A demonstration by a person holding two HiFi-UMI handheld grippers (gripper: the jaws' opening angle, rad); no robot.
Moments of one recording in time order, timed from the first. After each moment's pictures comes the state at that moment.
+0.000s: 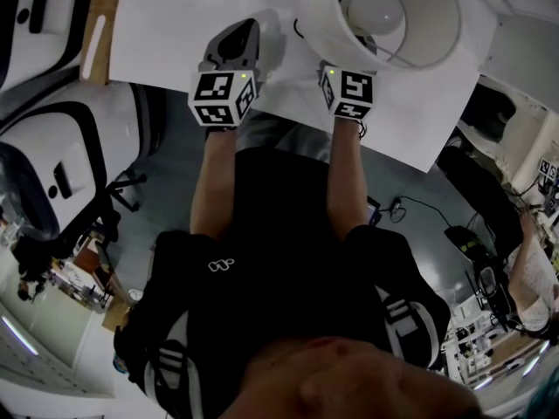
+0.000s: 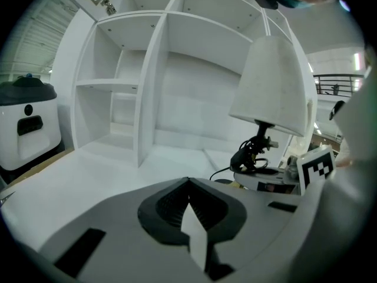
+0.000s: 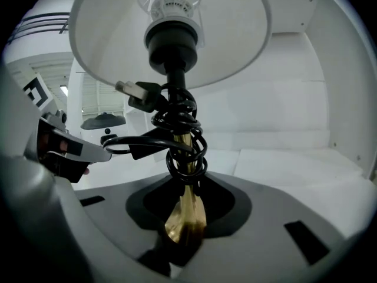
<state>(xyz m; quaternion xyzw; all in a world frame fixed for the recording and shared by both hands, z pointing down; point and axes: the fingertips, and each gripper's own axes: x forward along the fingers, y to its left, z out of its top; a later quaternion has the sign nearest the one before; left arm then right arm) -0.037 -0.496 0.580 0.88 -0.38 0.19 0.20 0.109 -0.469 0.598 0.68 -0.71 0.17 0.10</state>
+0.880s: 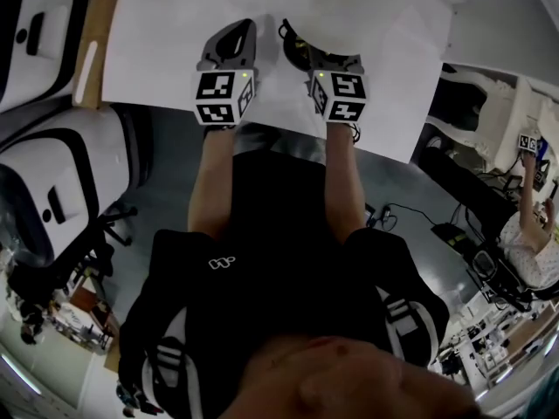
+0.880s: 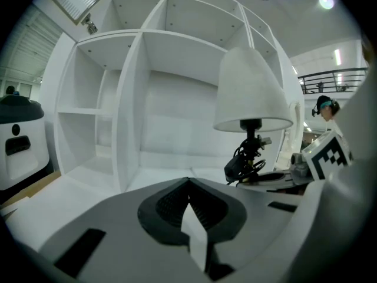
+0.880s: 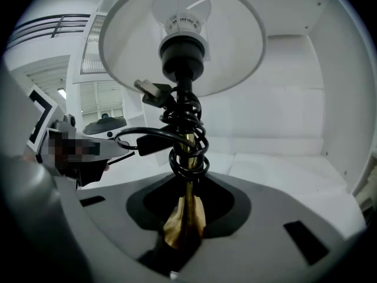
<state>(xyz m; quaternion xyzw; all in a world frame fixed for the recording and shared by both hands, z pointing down) 0.001 -0.499 0.521 0.91 -0.36 0.14 0.15 0.118 -0.450 0.548 0.67 -0.70 0.20 0.12</state>
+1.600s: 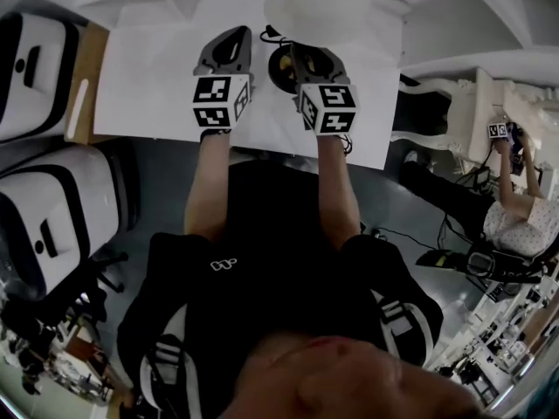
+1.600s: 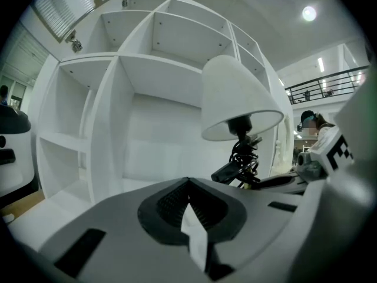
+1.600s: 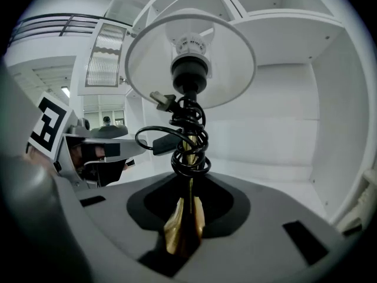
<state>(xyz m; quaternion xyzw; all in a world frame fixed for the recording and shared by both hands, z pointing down) 0.053 -0.489 0.430 0.94 -0.32 0.07 0.11 0.140 -0.426 0.454 0.68 -0.70 0.16 0.12</state>
